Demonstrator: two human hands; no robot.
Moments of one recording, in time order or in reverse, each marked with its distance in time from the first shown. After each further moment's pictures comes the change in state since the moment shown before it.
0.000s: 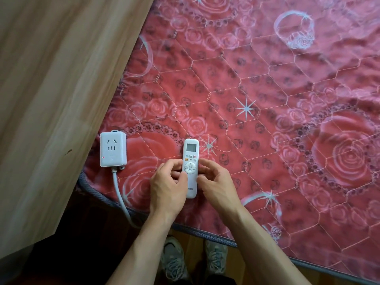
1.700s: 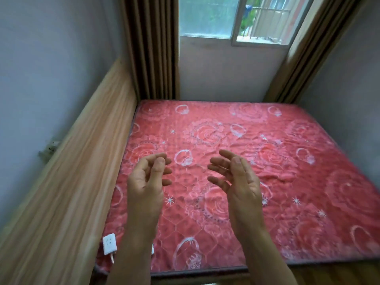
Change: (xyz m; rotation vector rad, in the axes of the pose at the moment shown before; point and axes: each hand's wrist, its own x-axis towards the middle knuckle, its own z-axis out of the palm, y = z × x) left_hand -0.356 0.485 -0.181 -0.631 -0.207 0.547; right_hand -0.490 -0.312 -0.257 0.623 0.460 -0.807
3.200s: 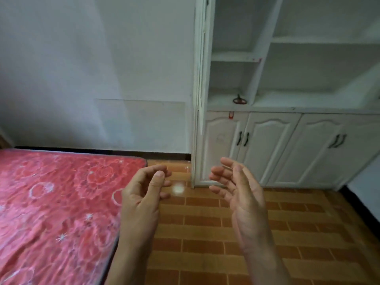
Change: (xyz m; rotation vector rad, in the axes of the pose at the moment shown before) left_hand -0.542 -0.012 0.488 -0.116 -1.431 -0.150; right_hand -0.396 -0.209 -0.568 -0.085 1.338 -0.421
